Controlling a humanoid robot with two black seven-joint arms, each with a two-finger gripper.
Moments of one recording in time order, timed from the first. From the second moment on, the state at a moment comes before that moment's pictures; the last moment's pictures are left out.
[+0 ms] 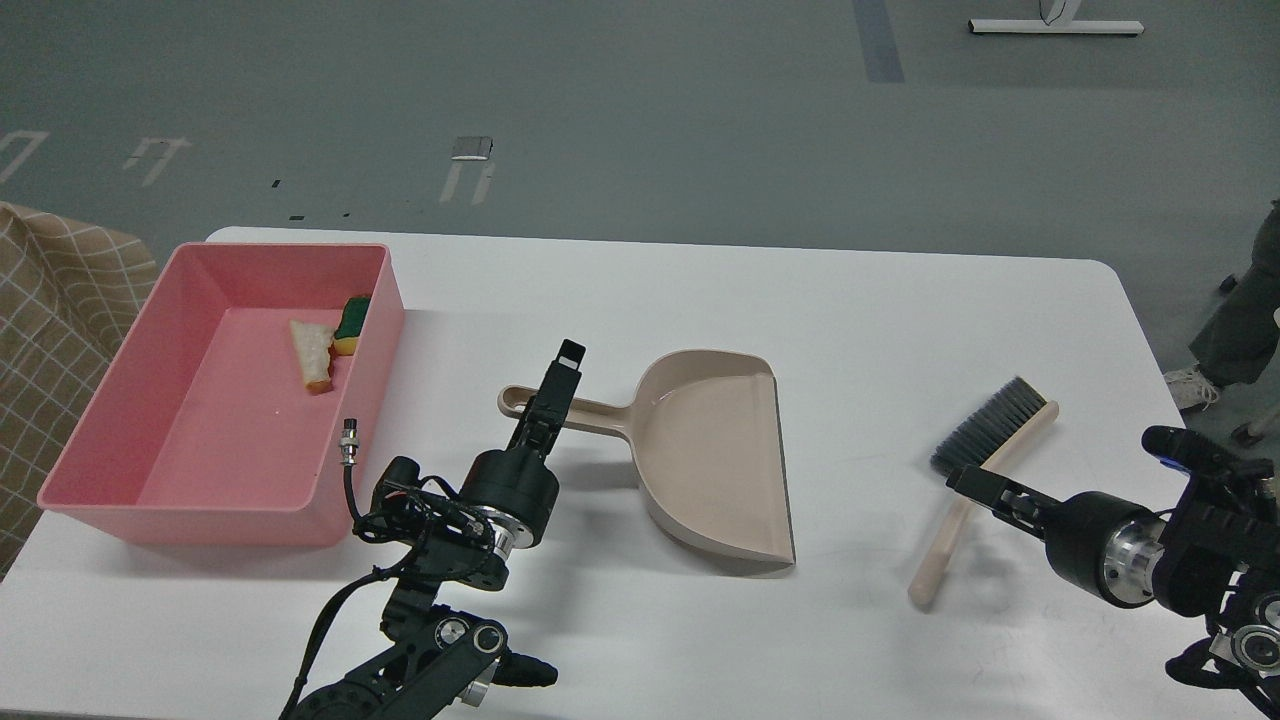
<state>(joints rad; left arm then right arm) -0.05 0.00 -0.90 -1.36 1.54 0.48 -0.11 -0.02 -0.53 1.24 1.68 -1.56 0.49 -0.43</state>
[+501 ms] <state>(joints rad) -0.03 0.04 -0.90 -1.45 1.54 0.49 -0.11 -0.02 -0.52 1.29 1.69 -1.56 0.49 -0.43</state>
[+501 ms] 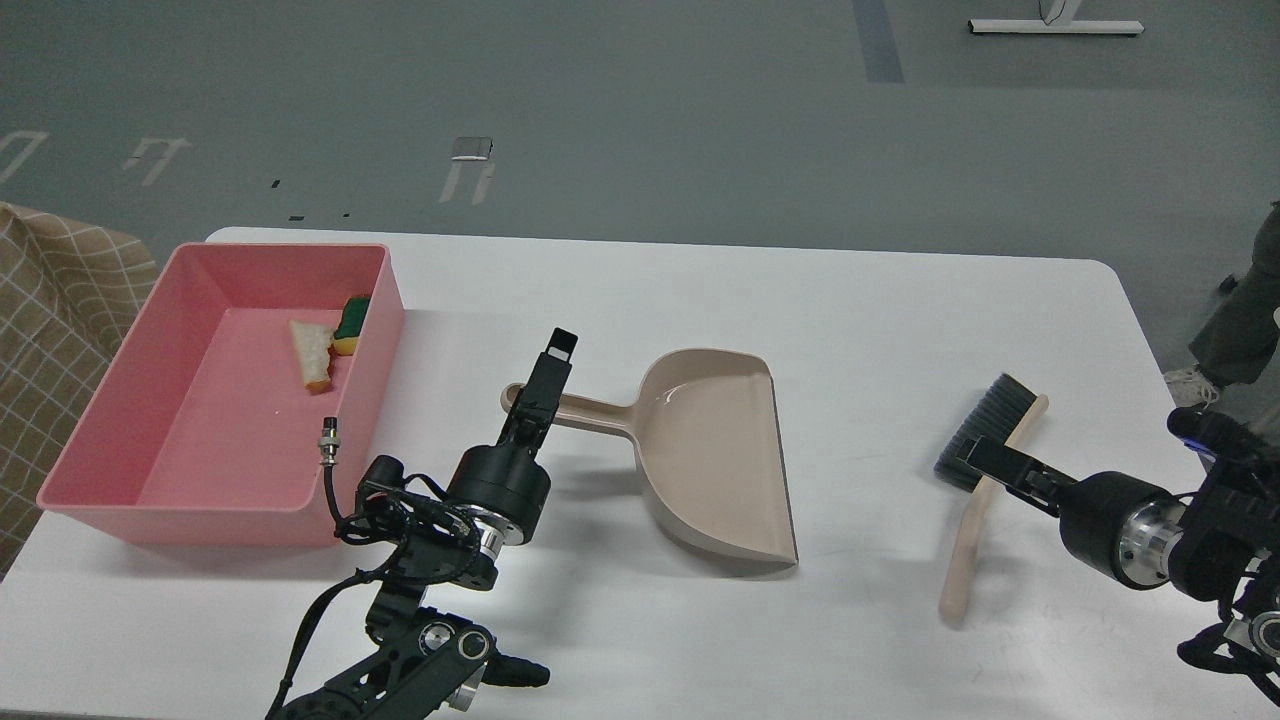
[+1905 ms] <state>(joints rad) -0.05 0.12 -0.81 -1.37 1.60 0.49 -0.15 -0.02 -0.51 1.29 1.68 -1.56 0.49 -0.43</state>
